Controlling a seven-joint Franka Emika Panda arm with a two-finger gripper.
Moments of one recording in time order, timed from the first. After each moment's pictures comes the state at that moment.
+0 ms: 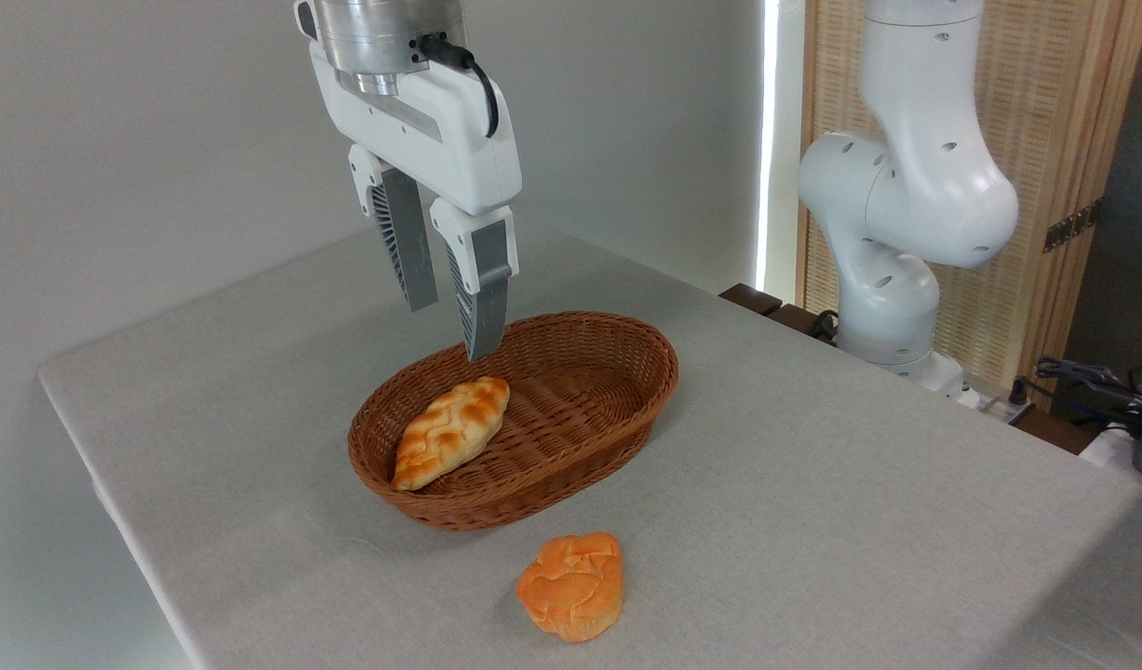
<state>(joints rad) -0.10 -0.01 0.07 -1.60 -0.07 1.60 0.80</state>
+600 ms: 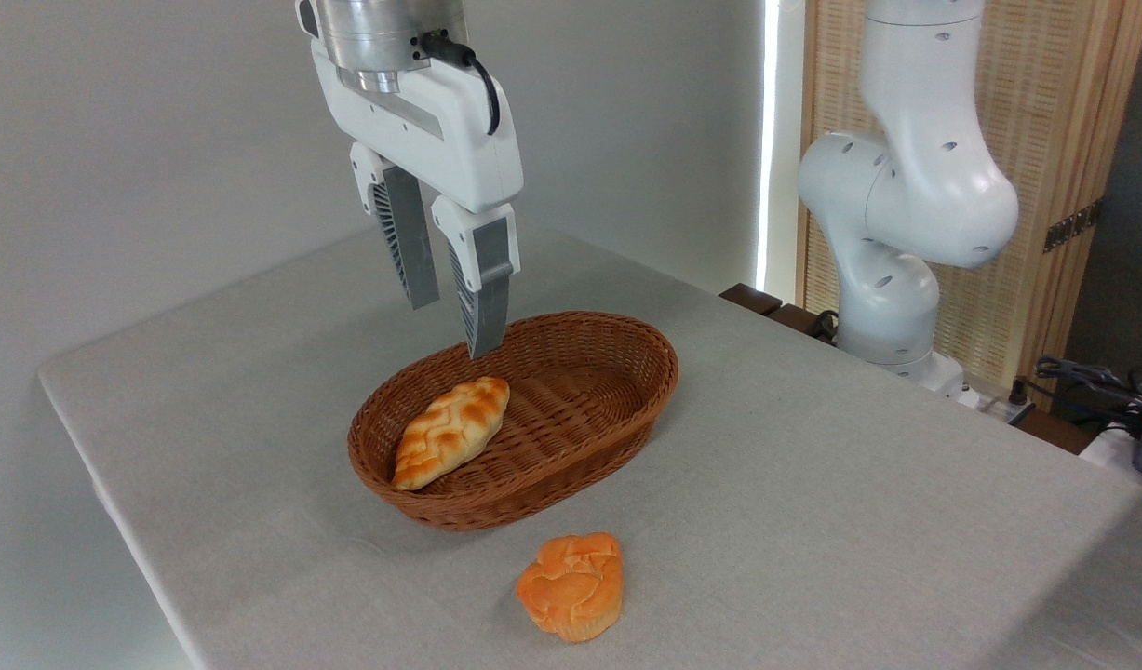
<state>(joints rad) -0.10 -0.02 0.07 -1.60 -0.07 1.60 0.80</state>
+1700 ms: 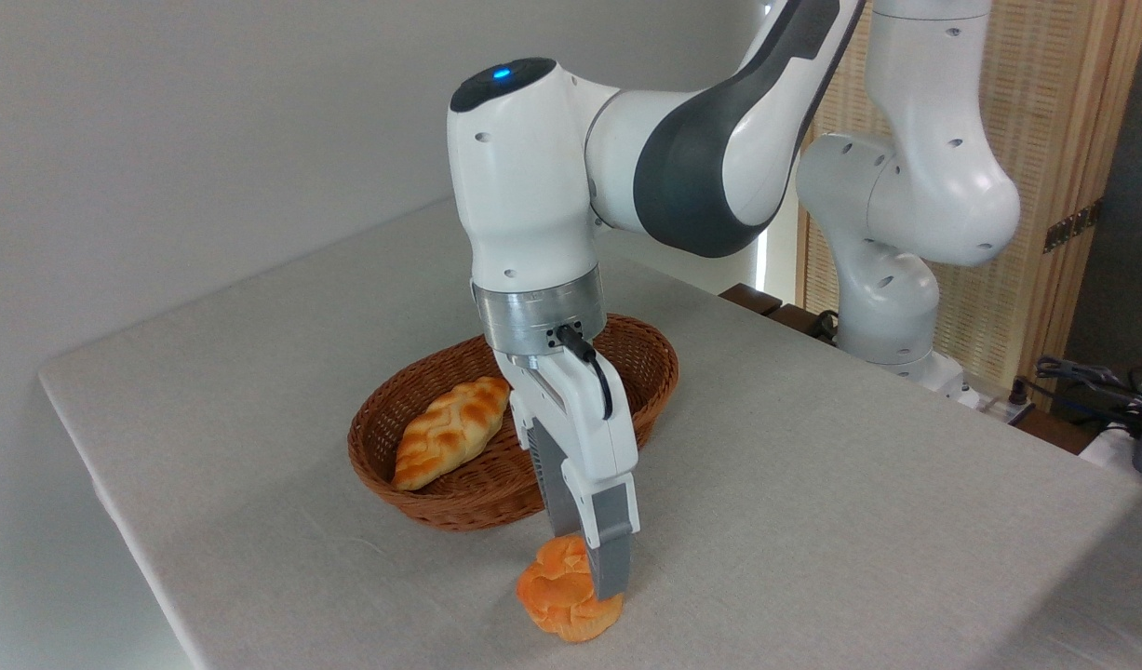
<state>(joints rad) -0.05 -0.08 0.15 -2.19 0.16 2.18 1.07</state>
